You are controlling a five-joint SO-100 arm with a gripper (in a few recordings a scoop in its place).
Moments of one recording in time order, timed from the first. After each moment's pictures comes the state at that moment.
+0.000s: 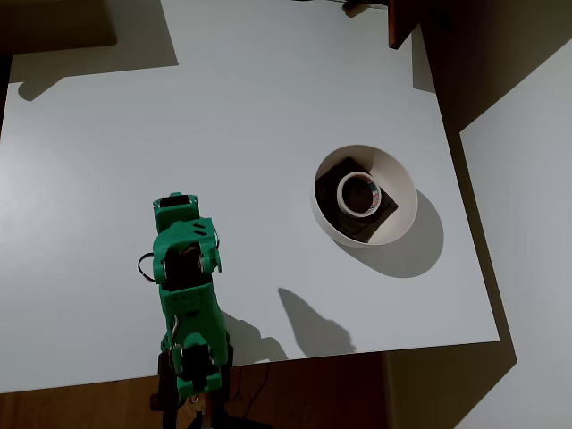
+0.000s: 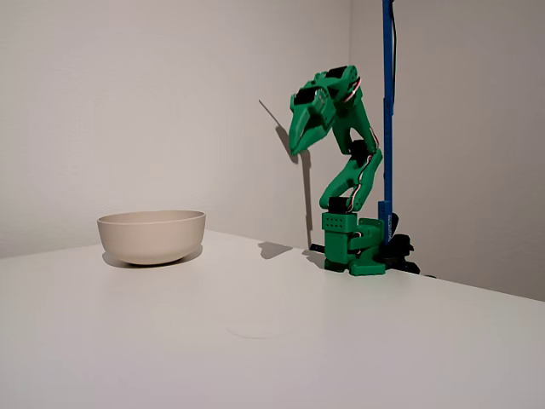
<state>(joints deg) -5.0 149.7 101.8 85.2 2.0</state>
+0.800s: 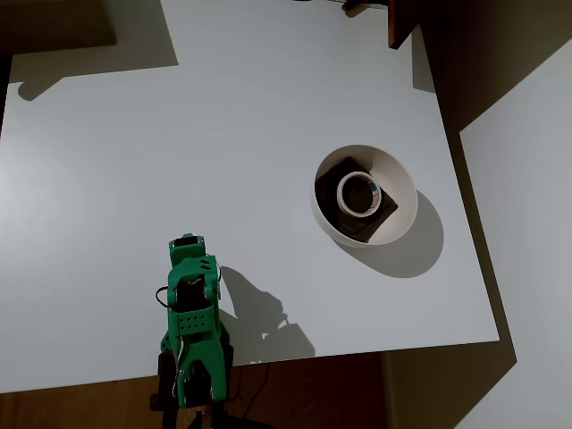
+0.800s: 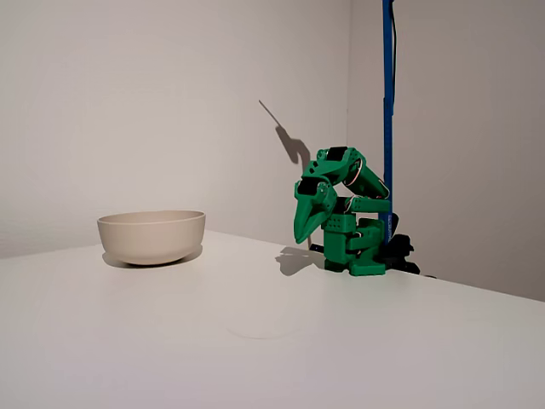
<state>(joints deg) -1.8 193.0 165.9 70.7 -0.3</state>
